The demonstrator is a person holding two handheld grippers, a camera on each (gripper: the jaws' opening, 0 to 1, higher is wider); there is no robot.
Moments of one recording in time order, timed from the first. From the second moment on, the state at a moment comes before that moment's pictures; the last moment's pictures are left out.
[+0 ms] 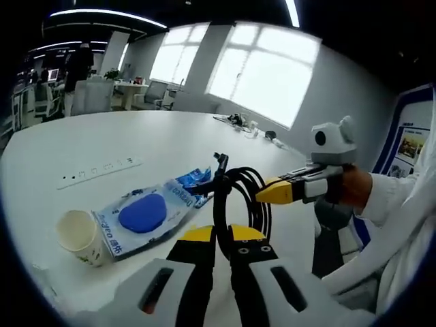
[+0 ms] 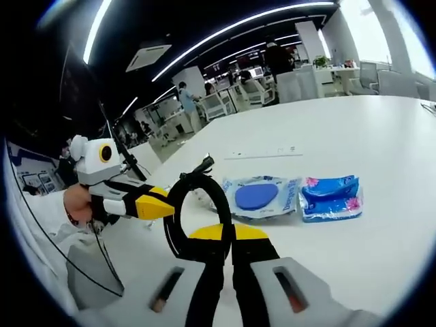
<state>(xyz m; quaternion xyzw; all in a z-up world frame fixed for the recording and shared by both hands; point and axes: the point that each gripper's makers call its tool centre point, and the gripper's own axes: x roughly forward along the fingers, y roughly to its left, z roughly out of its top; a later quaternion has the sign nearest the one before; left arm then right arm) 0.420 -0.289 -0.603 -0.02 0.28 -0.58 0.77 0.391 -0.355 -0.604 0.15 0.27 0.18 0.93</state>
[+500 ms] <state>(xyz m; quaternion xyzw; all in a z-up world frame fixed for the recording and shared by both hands) 0.412 -0.359 -0.588 0.00 0.27 -0.63 0.73 0.378 -0.419 -0.585 0.15 0.25 0.12 0.95</state>
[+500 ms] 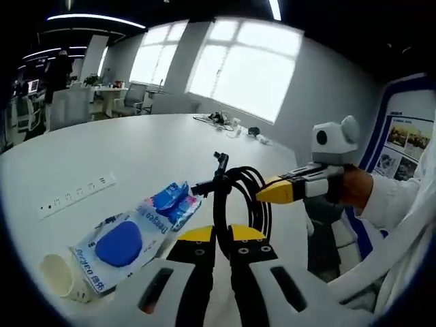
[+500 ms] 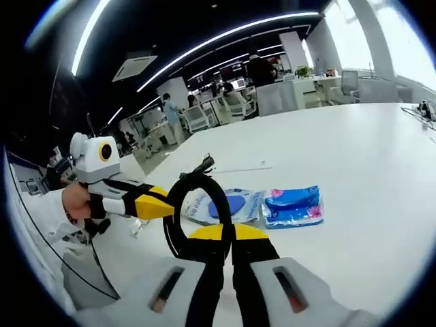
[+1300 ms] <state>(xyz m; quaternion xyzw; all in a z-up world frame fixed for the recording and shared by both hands) 0.399 -0.411 -0.652 0.01 0.35 -0.64 0.68 0.364 -0.471 -0.640 0.16 0.30 0.06 0.94</state>
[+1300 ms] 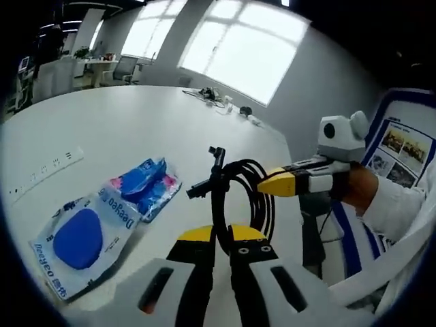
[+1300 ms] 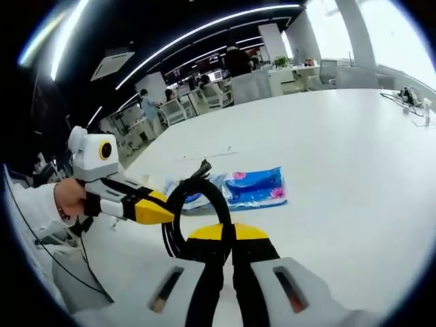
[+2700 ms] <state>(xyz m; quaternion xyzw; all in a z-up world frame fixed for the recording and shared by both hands) 0.420 -0.423 -0.751 -0.03 0.50 -0.55 0.68 0.380 -0.492 -0.749 0.21 0.39 0.04 0.89</state>
